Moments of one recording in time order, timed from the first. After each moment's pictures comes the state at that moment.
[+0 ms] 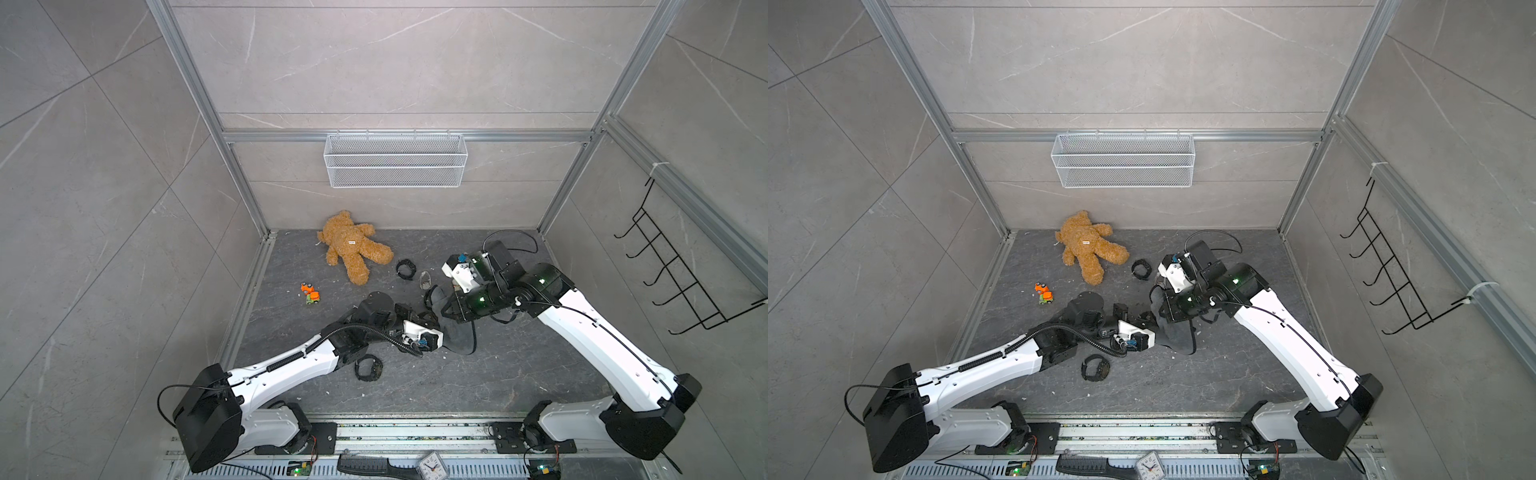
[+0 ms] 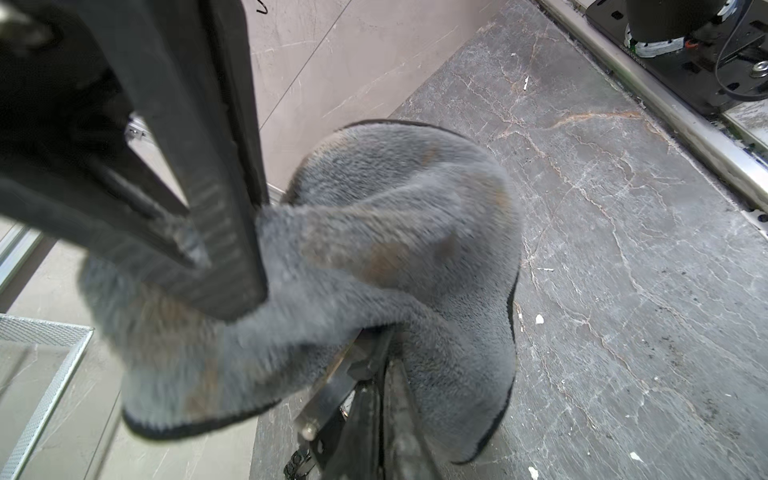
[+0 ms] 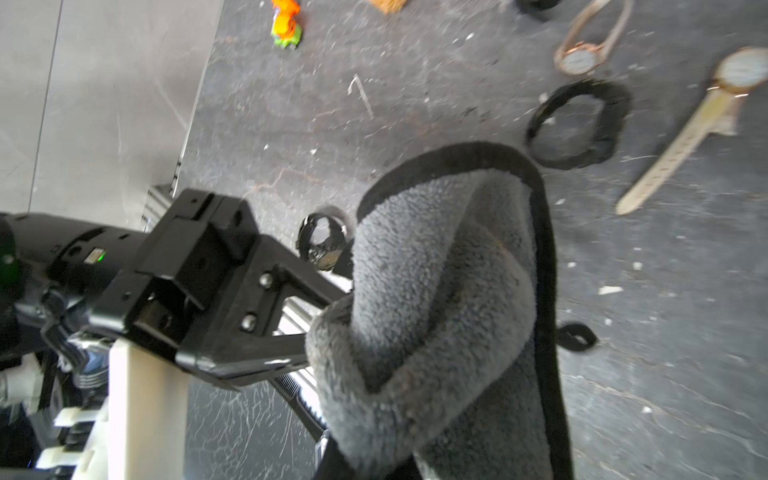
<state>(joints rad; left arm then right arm) -0.91 1.26 0.82 0.05 0.38 1.03 0.66 1.36 1.52 -1.18 -0.34 0.34</state>
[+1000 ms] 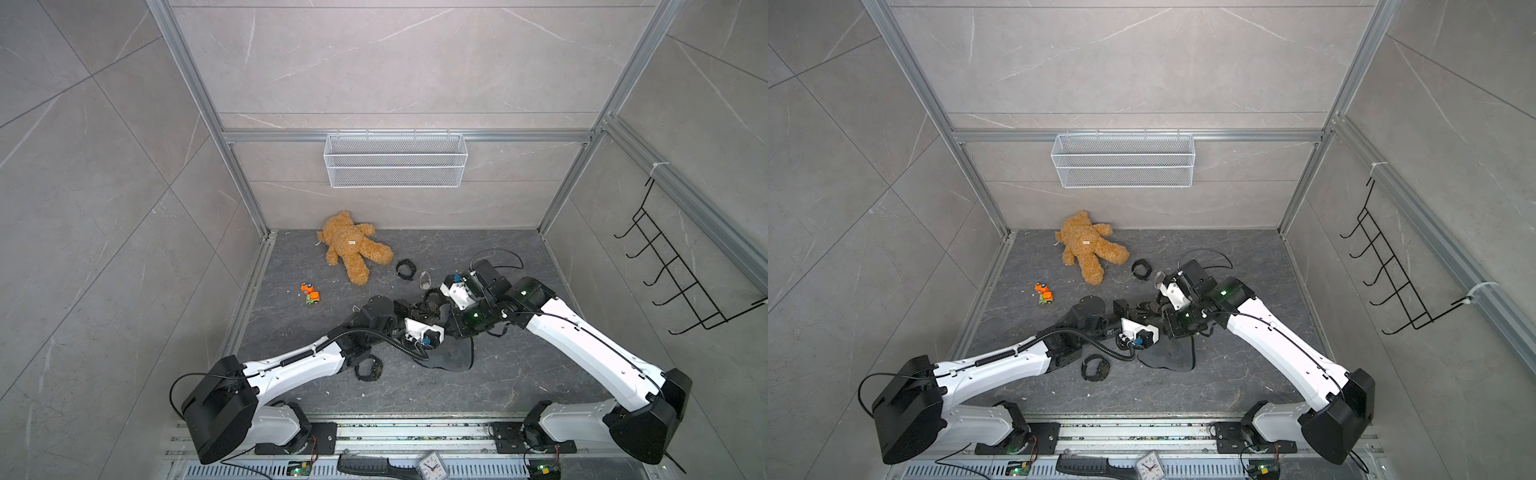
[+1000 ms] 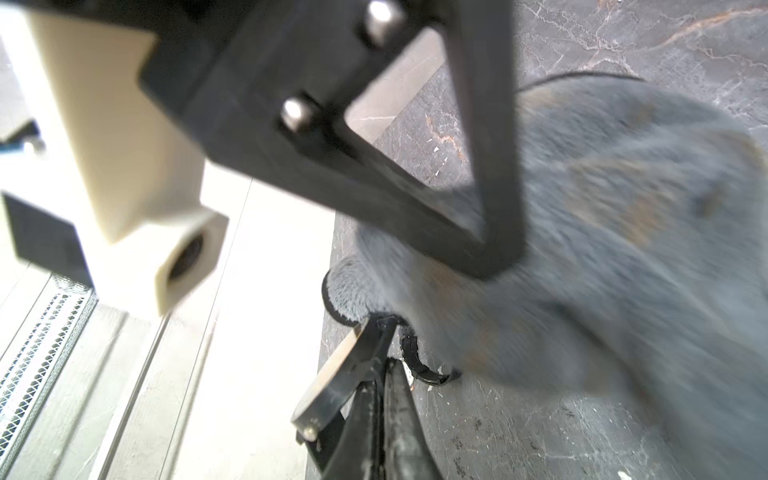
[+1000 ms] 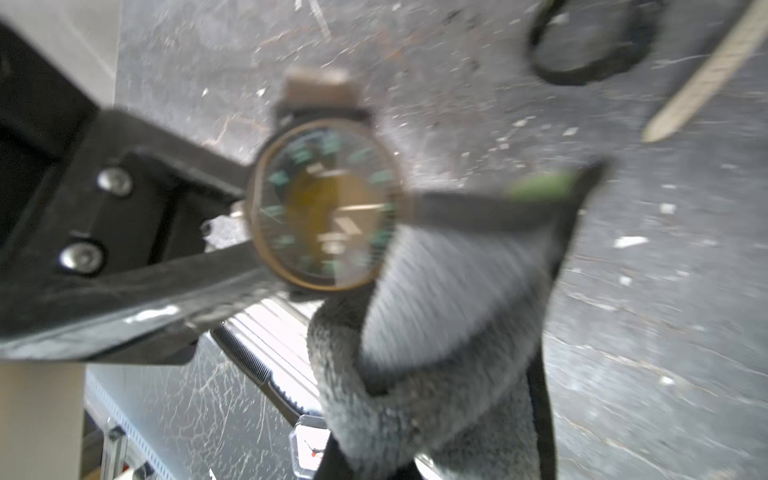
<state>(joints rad) -0.91 1.32 0.74 0.27 0.22 1.10 0.64 1.32 1.31 -1.13 -0.30 0.34</state>
